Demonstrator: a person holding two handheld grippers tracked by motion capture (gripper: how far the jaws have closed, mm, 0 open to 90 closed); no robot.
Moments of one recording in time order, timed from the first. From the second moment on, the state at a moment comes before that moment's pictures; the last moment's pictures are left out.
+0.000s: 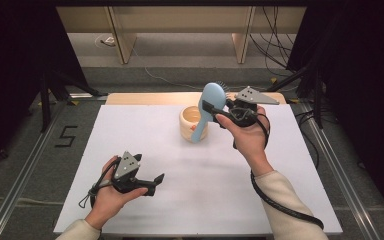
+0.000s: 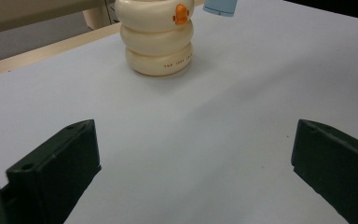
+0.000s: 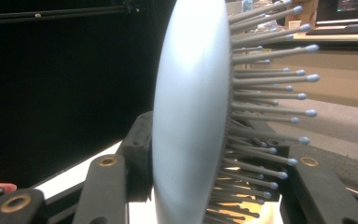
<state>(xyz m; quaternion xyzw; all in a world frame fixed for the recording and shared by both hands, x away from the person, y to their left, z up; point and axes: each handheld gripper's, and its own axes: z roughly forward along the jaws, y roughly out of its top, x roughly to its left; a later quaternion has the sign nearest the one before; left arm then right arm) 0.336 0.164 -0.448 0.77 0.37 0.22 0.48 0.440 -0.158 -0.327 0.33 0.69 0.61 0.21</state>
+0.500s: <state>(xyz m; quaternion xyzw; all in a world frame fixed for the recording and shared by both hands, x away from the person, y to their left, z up) 0.336 0.162 -0.448 0.77 0.36 0.21 0.48 0.446 -0.161 -0.321 0.33 0.69 0.61 0.21</state>
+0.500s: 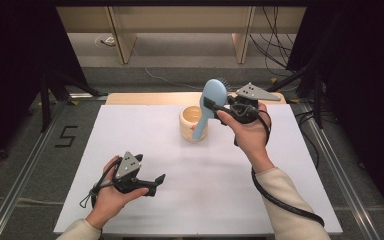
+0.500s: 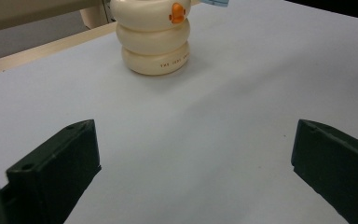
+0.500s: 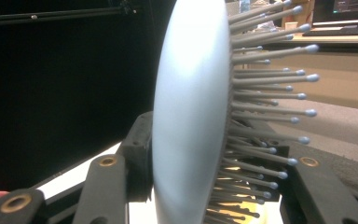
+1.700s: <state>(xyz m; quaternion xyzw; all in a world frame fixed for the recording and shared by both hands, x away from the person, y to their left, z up) 0.337 0.163 -0.448 0.77 0.37 0.21 0.48 0.453 -0.158 -0.310 0.34 0.68 0.61 0.22</state>
